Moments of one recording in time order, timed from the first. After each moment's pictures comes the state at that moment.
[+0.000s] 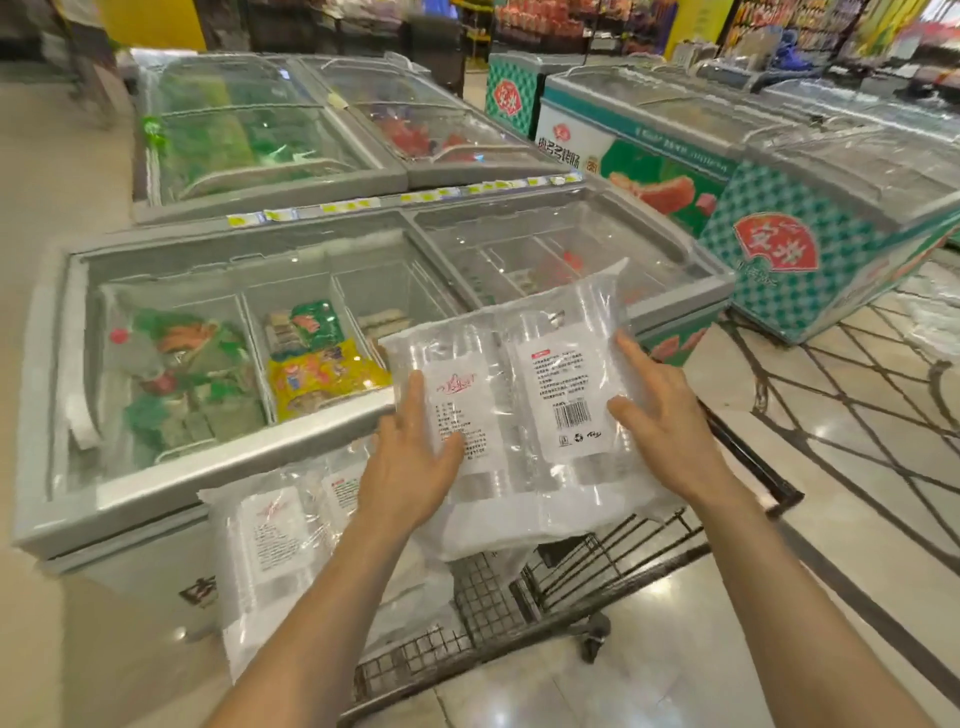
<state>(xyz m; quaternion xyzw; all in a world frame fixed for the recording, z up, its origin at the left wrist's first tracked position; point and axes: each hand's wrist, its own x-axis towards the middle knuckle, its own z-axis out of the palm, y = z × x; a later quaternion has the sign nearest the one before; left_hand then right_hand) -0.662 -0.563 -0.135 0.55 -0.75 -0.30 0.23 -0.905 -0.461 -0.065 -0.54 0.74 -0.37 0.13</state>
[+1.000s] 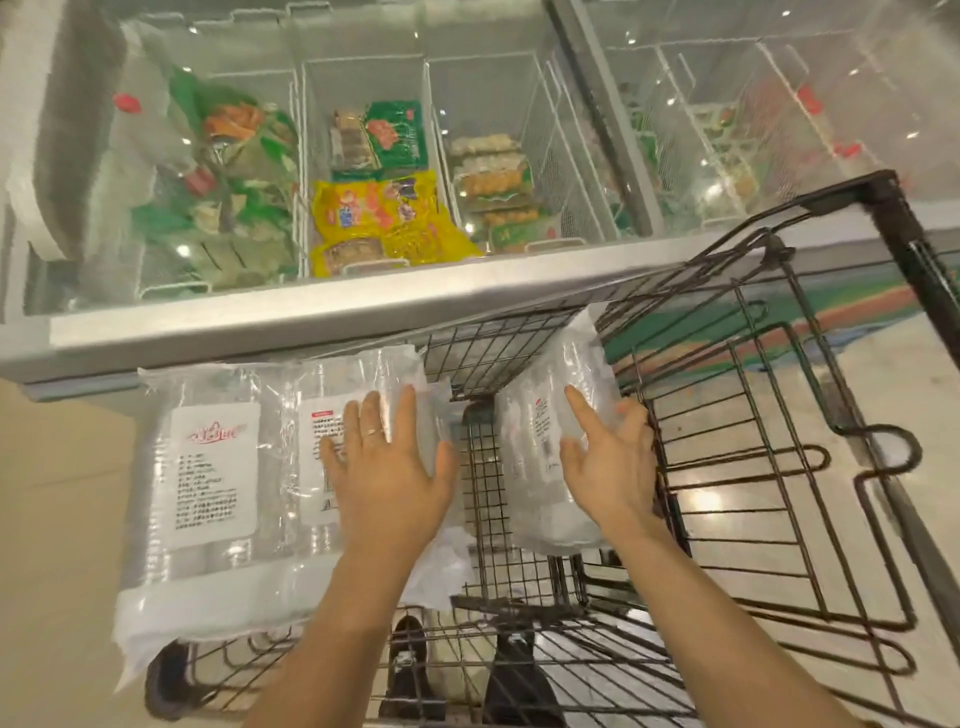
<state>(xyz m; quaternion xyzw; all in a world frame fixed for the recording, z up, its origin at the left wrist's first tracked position) -0.691 -0.634 -0.337 0.74 -0.65 -0.16 0.04 -0.915 -0.638 -0.379 -0.60 0.78 -0.08 0.14</state>
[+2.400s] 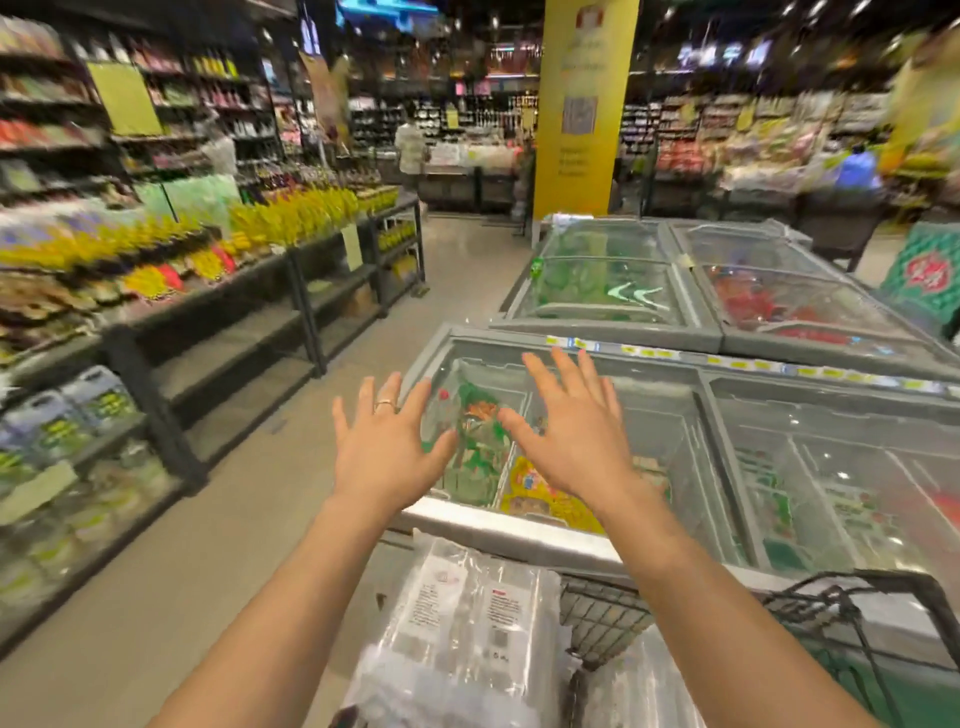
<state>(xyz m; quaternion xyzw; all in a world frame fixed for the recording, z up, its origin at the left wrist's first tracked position) -0.553 -0.588 0.005 0.81 -0.56 0.11 0.13 -0.744 -0.664 0.023 -0.84 0.49 -0.23 0.04</state>
